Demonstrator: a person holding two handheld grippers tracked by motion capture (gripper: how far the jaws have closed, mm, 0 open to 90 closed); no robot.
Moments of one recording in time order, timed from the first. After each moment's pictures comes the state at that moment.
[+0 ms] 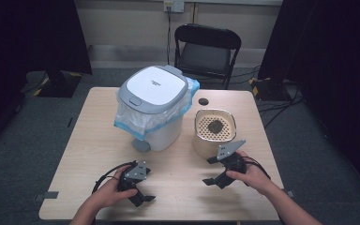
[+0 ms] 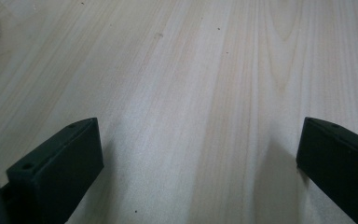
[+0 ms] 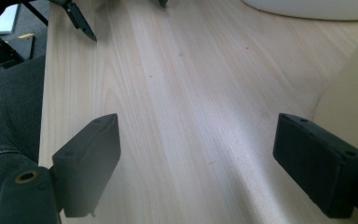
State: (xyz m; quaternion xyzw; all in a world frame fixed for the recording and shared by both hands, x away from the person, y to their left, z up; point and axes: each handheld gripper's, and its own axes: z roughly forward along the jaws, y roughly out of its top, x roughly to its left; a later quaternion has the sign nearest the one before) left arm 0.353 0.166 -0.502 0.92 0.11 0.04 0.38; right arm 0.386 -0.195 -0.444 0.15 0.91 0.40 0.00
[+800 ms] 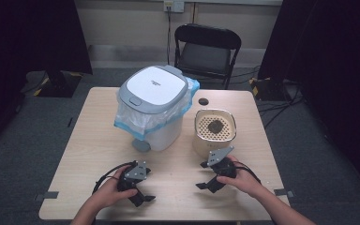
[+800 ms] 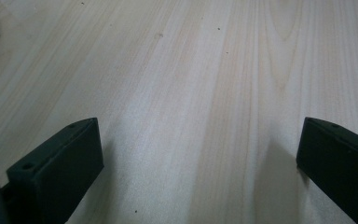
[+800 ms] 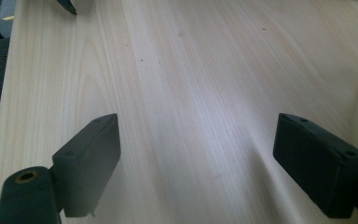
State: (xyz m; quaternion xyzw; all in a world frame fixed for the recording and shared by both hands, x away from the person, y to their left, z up) left arm 0.353 0.166 -0.502 0.92 0.11 0.04 0.38; right arm 0.386 -0.171 -0.475 0.14 0.92 0.38 0.01
